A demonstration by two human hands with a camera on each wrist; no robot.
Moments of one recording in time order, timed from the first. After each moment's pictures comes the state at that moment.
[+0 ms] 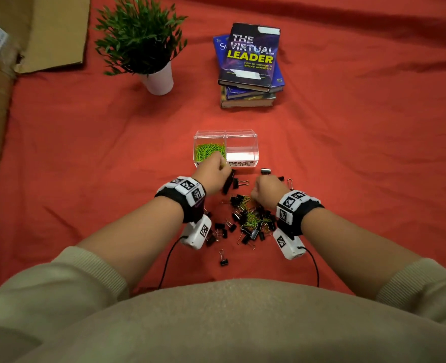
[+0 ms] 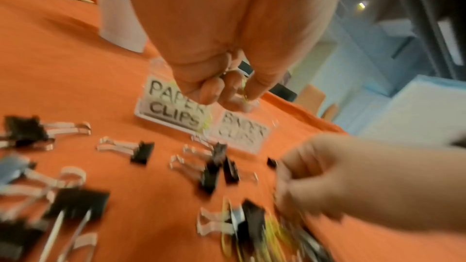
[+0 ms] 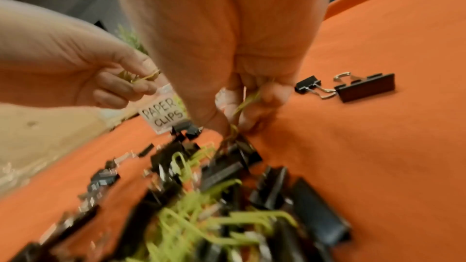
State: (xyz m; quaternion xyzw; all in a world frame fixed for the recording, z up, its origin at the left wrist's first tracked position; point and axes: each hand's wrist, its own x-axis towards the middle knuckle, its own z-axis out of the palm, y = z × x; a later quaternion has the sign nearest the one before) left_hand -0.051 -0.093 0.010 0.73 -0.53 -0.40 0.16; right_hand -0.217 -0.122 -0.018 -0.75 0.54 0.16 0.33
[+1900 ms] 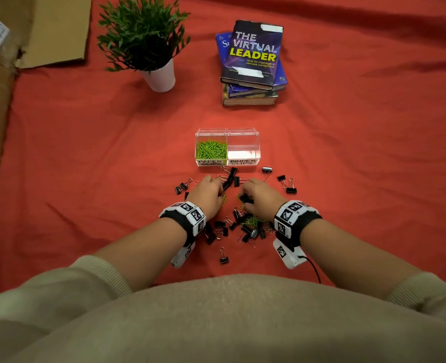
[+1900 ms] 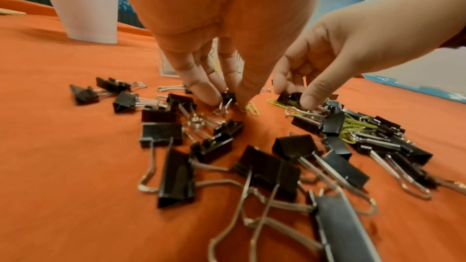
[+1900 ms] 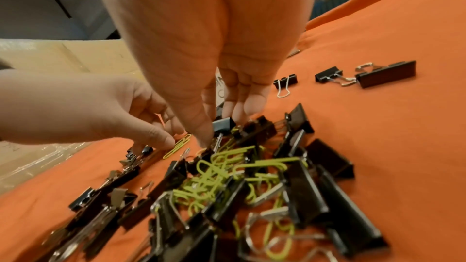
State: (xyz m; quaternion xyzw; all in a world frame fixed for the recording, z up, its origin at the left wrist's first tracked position) left_hand -0.049 -0.043 -0.033 0.74 -0.61 -0.29 0.02; right_hand -0.220 -0.098 -0.026 -0.83 0.42 0.10 0.34
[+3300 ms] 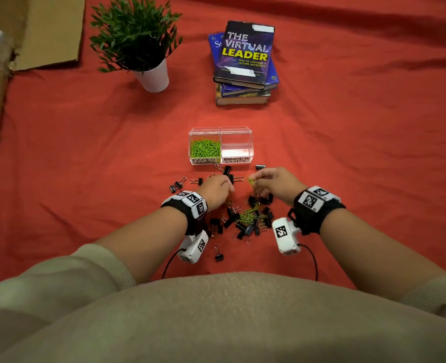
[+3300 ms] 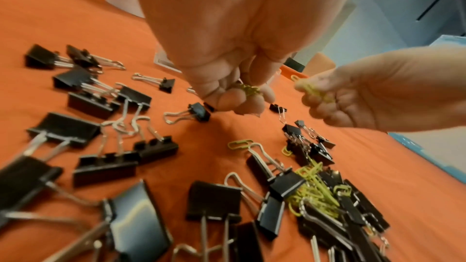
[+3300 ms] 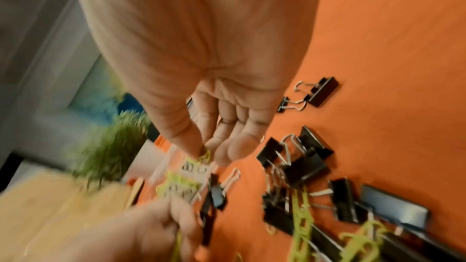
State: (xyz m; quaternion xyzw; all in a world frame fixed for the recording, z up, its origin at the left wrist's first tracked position) left_hand -0.073 -0.061 -0.020 0.71 -0.49 -0.49 0.14; right_hand -0.254 -0.121 0.004 -0.58 0.54 -0.05 0.61
